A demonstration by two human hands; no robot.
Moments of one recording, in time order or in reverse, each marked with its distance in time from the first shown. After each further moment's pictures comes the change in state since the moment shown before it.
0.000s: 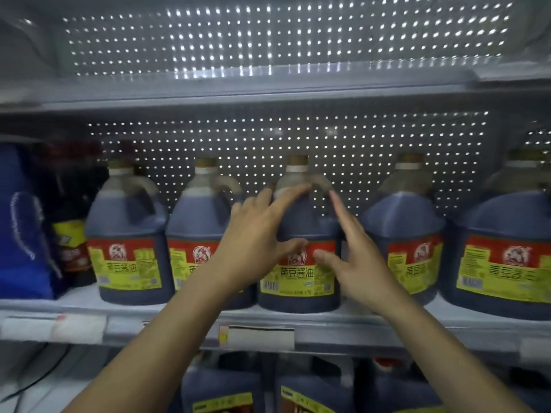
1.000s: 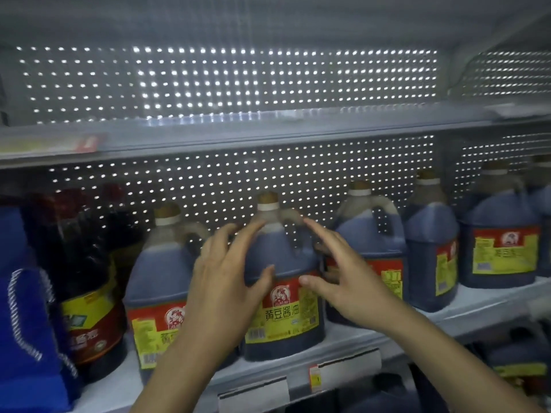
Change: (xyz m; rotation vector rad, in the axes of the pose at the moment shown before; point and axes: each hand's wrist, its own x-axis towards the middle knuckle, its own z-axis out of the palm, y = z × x) left_hand -0.054 -0.150 -0.054 -0.271 0.192 0.047; right_hand 0.026 -0.092 0.120 -0.158 0.085 0.060
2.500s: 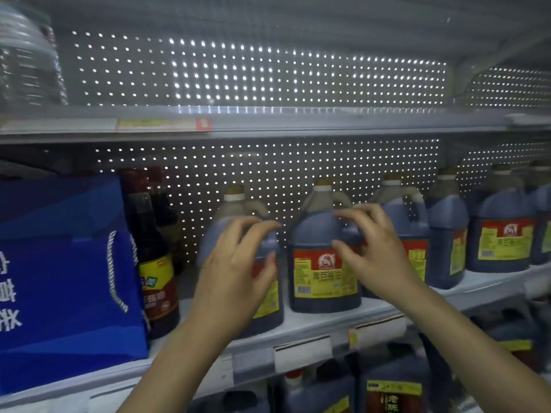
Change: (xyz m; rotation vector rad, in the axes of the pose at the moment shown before) left_hand -0.038 -0.054 -0.066 -0.128 0.096 0.191; right_hand -0.005 -0.048 0.037 -0.456 0.330 -0.031
